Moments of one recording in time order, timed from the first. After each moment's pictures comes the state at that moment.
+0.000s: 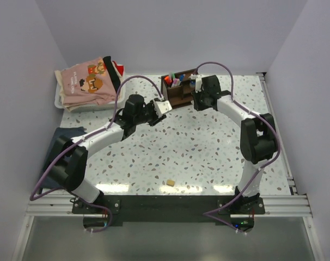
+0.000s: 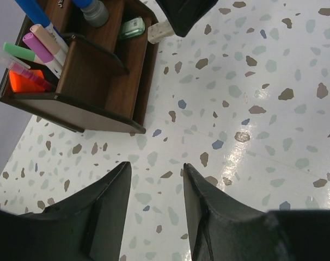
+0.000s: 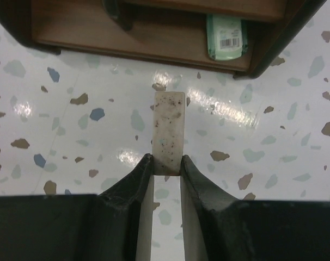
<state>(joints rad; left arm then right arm) -0.54 1.57 0.98 0.18 0.36 0.55 0.31 1.91 1.44 -0.37 -0.07 -0.08</state>
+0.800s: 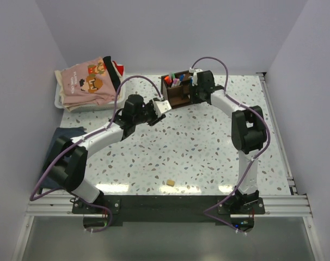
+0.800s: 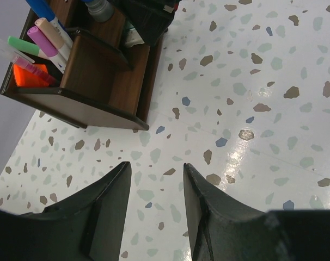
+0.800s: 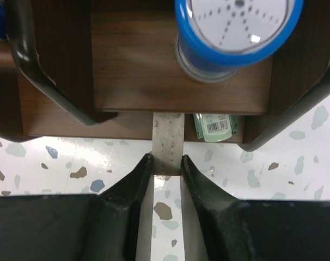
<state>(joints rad) -0.53 1.56 0.97 0.18 0.34 0.55 0.31 2.11 1.65 -0.32 -0.04 0.04</state>
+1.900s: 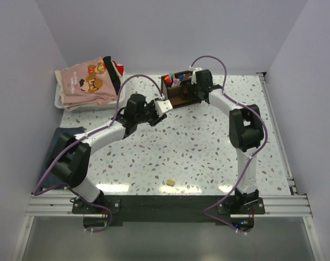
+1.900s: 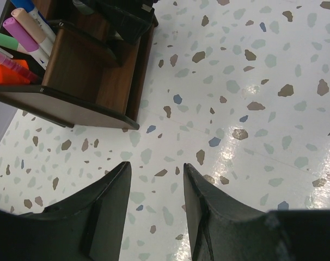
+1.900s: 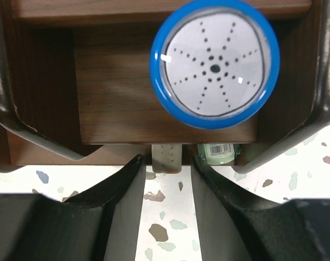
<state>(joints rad) -0.53 1.61 1.00 0.16 0.36 0.53 0.31 2.17 1.71 -0.29 0.01 0.06</state>
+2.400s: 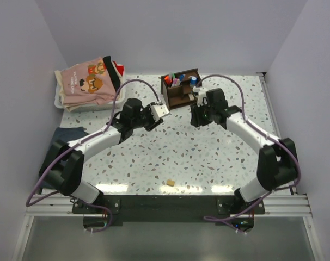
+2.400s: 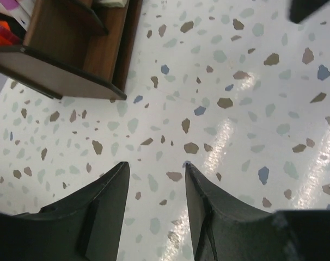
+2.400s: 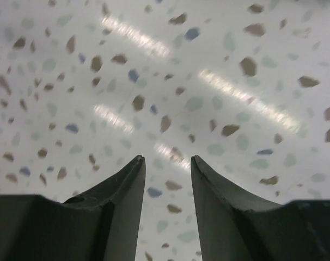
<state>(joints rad) -0.53 1.52 0.92 0.12 0.34 0.54 0.37 1.58 1.15 -0.40 -0.21 0.04</state>
